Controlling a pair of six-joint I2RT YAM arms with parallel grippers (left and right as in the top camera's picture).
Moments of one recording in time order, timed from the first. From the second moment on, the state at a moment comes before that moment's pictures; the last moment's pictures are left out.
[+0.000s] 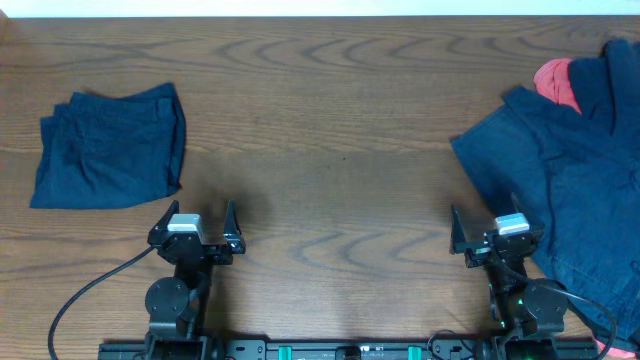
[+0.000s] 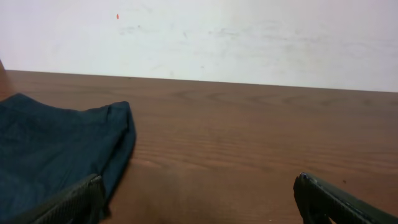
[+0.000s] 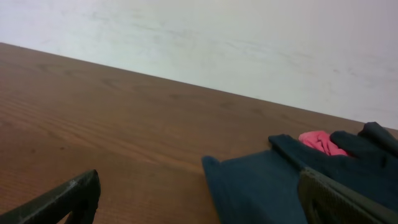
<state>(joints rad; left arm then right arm) -0.05 0.01 0.01 -0.11 0.00 -0.09 0.05 0.01 0.01 -0.06 -0.12 -0.14</state>
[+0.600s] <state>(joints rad) -0.05 0.13 0.04 -0.15 0.00 -0.16 0.05 0.15 0.01 -0.07 -0.06 0.05</state>
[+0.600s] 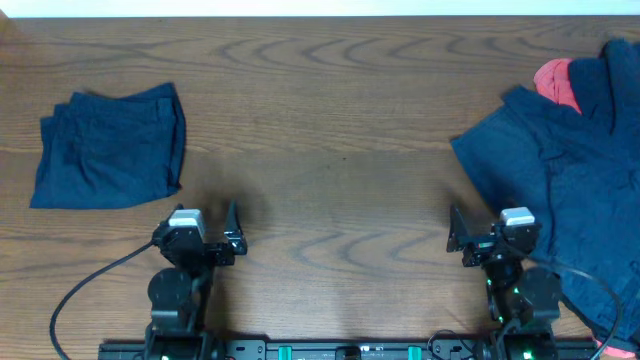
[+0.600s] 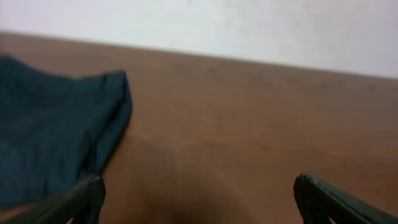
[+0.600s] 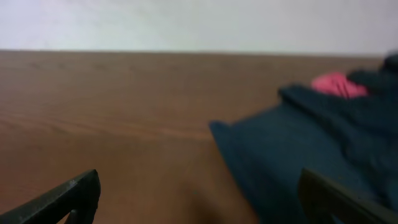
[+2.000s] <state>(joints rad) -0.05 1.09 0.78 -0.69 0.07 -0.18 0.02 1.73 0.81 -0.14 0.11 -0.15</state>
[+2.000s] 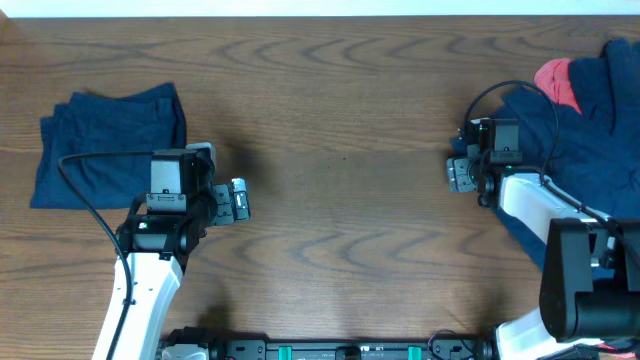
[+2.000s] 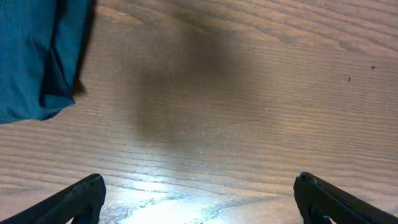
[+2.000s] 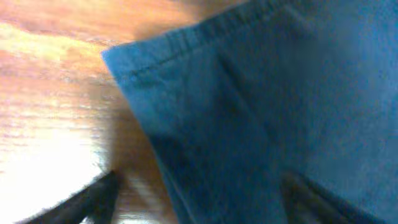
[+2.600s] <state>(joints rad) -0.05 1.09 0.78 -0.69 0.07 -0.18 0.04 1.69 0.82 -0.21 0.07 -0.12</state>
